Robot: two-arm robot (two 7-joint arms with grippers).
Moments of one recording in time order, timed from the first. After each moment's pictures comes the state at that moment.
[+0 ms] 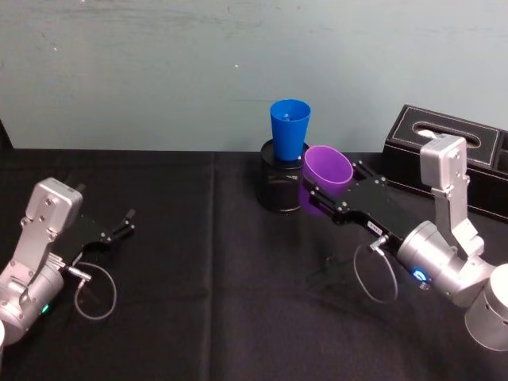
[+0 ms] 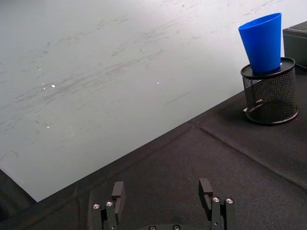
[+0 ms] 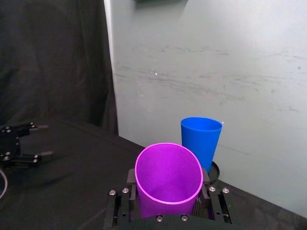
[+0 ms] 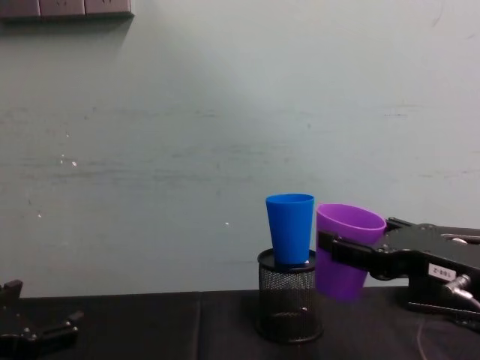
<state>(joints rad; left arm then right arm) -0.20 0.60 0.45 -1.41 -0.25 -0.12 0.03 0.30 0.32 -0.32 -1.37 0.32 -0.11 0.44</state>
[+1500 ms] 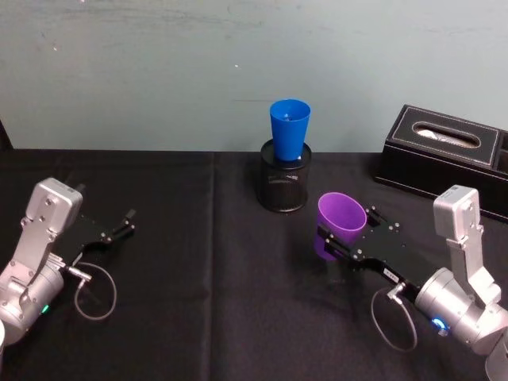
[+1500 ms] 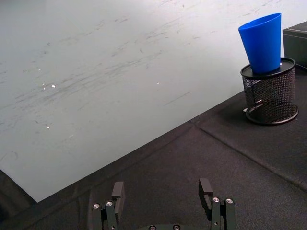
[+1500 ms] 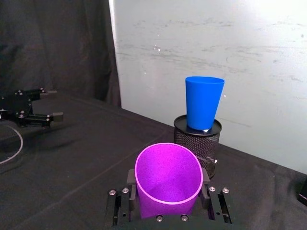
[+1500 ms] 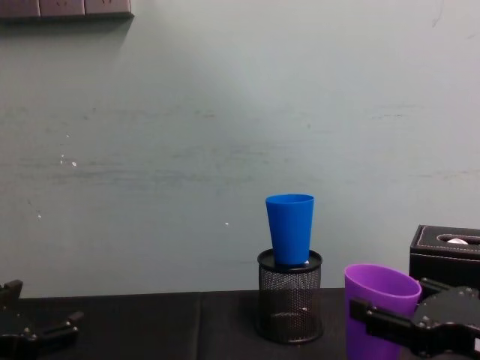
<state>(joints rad) -0.20 0.60 0.45 -1.41 -0.25 -0.12 0.03 0.17 0.39 -0.31 -1.41 0.33 -0.15 0.45</state>
